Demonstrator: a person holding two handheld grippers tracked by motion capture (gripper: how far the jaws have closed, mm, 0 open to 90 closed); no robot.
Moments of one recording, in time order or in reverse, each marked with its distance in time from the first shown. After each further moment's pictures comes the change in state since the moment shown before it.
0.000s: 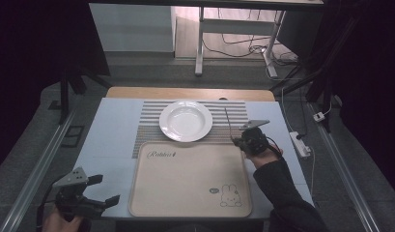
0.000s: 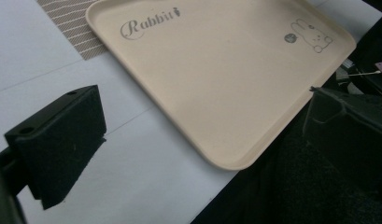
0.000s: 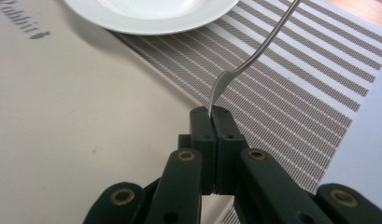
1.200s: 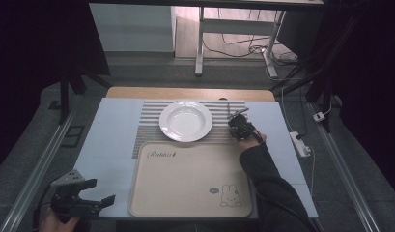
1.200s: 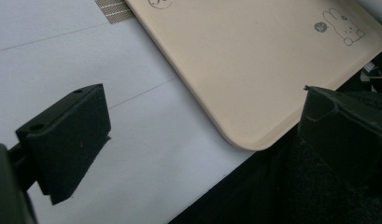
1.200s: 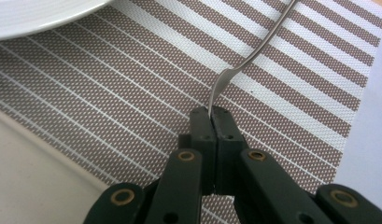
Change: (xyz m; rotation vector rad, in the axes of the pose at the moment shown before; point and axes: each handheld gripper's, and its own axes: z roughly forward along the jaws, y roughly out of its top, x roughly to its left) left arm 0.008 -0.011 -0.005 0.066 0.070 -0.109; right arm -0.035 0.024 0.091 0.149 -0.175 0.042
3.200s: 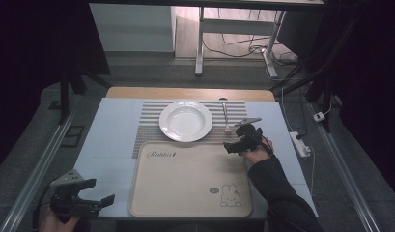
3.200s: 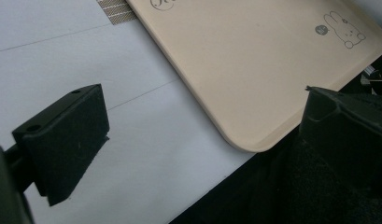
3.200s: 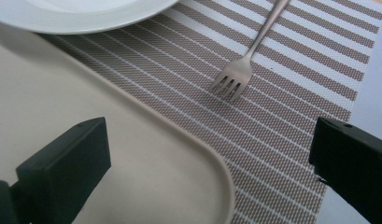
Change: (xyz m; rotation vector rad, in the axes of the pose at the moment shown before) left arm 0.000 0.000 0.000 -0.006 0.004 -0.007; right arm 0.012 -0.029 -0.043 -0.102 0.074 0.059
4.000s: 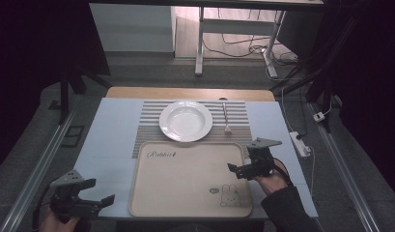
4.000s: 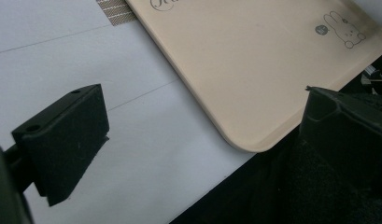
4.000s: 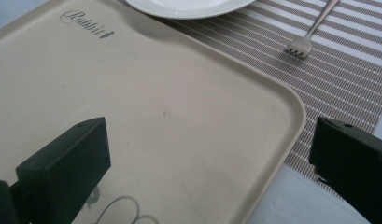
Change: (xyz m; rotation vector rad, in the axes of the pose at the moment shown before) left arm -0.001 0.000 0.000 -0.003 0.002 0.005; right arm 0.034 -0.048 -0.079 -0.123 0.180 0.012
